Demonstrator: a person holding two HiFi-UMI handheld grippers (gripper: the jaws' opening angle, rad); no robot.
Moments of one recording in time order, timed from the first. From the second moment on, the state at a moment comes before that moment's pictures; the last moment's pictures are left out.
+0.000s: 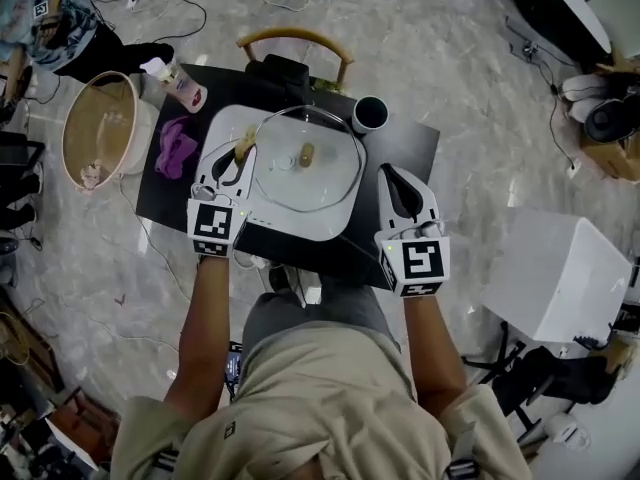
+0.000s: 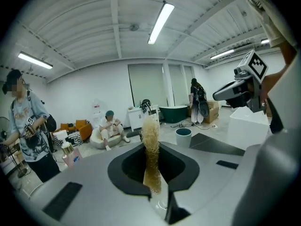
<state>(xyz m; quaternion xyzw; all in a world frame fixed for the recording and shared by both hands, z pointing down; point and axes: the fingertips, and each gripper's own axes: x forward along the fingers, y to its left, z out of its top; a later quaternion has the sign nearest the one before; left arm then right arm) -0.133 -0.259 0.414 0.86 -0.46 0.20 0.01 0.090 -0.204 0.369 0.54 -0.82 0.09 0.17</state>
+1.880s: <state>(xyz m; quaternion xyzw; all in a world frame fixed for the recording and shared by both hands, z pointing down) -0.003 -0.291 0.664 0.86 -0.37 0.32 0.13 0.143 -0.207 0.523 0.55 -0.78 0.18 0.23</state>
